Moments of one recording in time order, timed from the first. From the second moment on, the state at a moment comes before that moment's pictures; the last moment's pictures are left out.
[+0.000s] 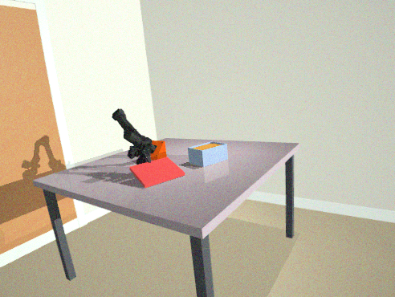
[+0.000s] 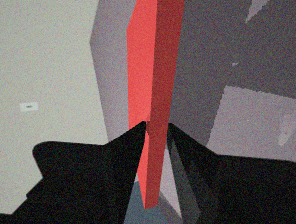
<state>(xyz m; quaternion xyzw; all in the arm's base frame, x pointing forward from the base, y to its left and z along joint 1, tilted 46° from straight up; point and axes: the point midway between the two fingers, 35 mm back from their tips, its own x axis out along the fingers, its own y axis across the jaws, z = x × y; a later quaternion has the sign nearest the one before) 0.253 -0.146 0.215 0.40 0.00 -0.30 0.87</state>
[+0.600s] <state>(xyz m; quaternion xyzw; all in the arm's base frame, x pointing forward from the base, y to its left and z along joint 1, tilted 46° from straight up) 0.251 -0.147 0.215 0.40 0.01 -0.31 0.86</state>
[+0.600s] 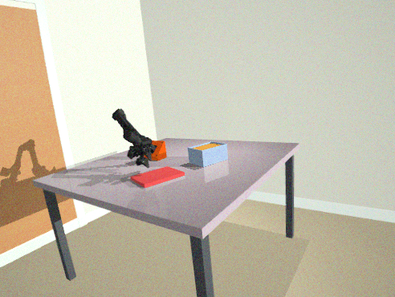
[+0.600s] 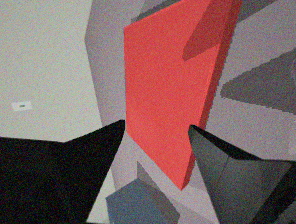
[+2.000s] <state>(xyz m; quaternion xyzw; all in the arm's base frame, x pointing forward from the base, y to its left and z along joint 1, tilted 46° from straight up) 0.185 -0.132 0.208 0.40 0.02 -0.31 0.87</state>
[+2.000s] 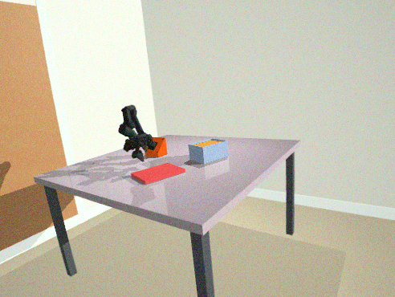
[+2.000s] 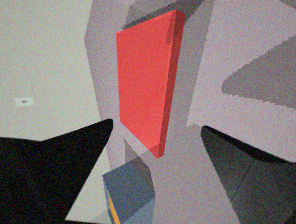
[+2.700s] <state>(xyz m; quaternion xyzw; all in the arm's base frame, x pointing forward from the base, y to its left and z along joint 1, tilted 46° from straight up) 0.167 -0.103 0.232 0.40 0.02 -0.31 0.86</state>
